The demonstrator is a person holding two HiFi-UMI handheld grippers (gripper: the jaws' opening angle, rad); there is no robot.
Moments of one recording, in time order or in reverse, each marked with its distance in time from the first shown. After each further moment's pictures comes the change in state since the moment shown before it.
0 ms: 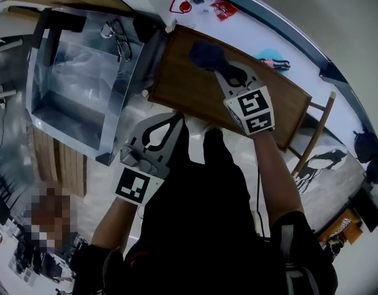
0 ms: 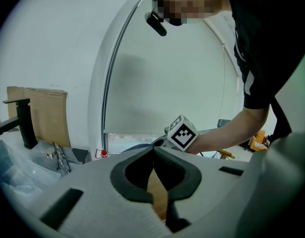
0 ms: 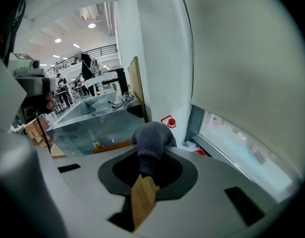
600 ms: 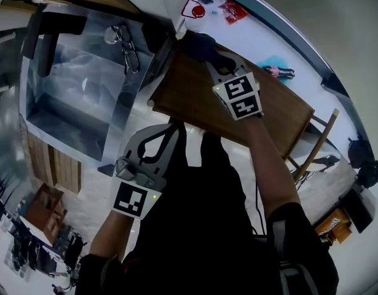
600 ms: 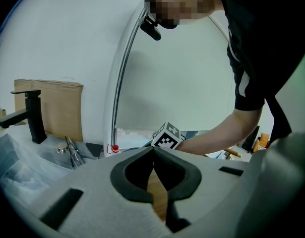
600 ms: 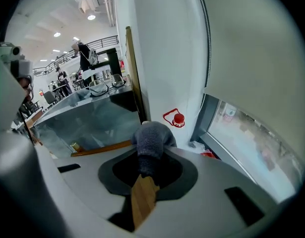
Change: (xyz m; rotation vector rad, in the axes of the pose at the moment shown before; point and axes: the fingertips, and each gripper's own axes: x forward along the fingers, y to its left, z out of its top) left arm -0.007 0.055 -0.015 -0.033 0.026 0.028; right arm 0.108 -0.009 0.005 -0.024 0.101 0.023
